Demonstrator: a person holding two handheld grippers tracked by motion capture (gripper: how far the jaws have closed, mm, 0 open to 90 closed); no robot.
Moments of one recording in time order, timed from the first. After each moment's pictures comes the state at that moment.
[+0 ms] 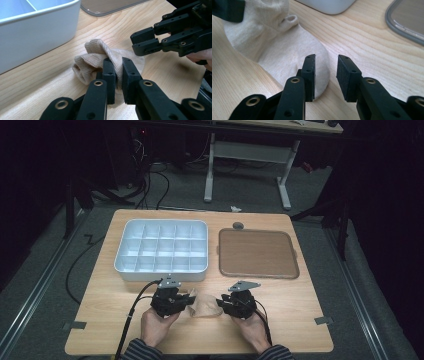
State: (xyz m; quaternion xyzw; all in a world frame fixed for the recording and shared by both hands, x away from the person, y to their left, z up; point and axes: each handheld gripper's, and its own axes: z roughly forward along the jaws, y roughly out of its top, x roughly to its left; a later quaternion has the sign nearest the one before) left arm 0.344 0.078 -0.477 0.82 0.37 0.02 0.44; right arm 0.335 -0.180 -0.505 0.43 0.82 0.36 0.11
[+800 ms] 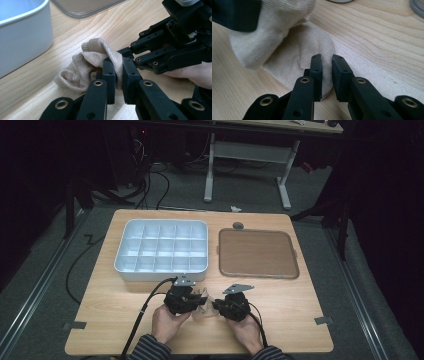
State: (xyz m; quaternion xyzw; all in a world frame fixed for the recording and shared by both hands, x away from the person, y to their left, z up) left arm 0.350 0.045 -0.475 0.84 0.34 0.00 0.43; right arm 0.337 -0.166 -0.524 0.44 0.82 0.36 0.08
